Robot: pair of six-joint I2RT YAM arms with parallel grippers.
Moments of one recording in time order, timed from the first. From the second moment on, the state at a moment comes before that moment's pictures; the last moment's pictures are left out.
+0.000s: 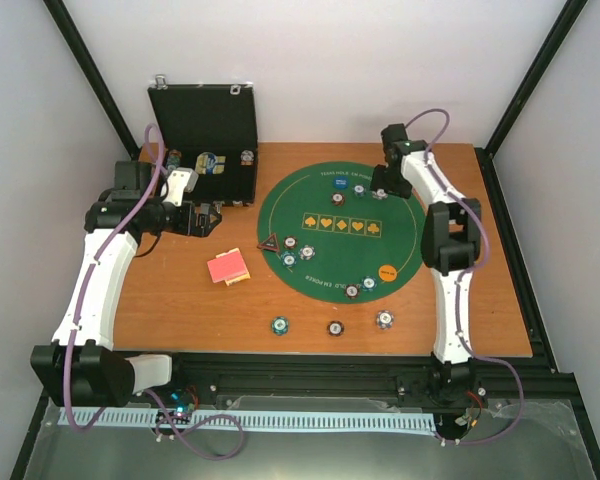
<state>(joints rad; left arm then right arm) 0.02 1.24 1.27 -0.94 0.46 0.11 0.17 2.41 2.18 -0.98 0.06 0.38</state>
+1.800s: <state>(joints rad) 0.02 1.19 1.24 -0.94 0.48 0.11 0.67 1.27 0.62 -0.76 0.09 0.91</state>
